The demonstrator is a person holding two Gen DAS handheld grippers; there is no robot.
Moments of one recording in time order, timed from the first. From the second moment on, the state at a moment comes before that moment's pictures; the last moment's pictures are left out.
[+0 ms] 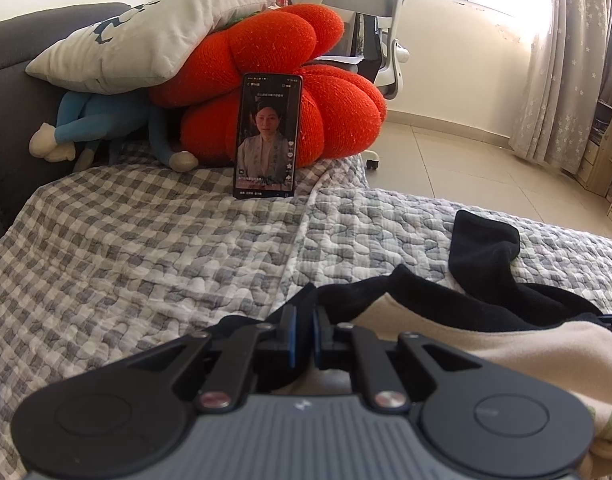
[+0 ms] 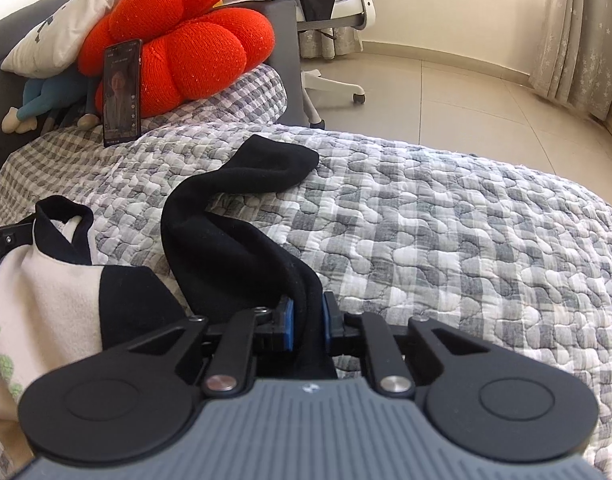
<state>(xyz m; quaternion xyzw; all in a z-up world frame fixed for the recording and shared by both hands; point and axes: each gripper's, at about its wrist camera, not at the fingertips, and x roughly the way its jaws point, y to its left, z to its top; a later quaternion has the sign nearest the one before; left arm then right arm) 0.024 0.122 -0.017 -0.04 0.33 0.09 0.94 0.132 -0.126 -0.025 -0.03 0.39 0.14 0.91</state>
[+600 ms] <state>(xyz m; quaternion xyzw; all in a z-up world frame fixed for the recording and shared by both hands) 0.025 0.116 -0.016 -0.03 0.32 0.08 0.94 0.115 -0.173 0.003 -0.05 0.36 0.03 0.93</state>
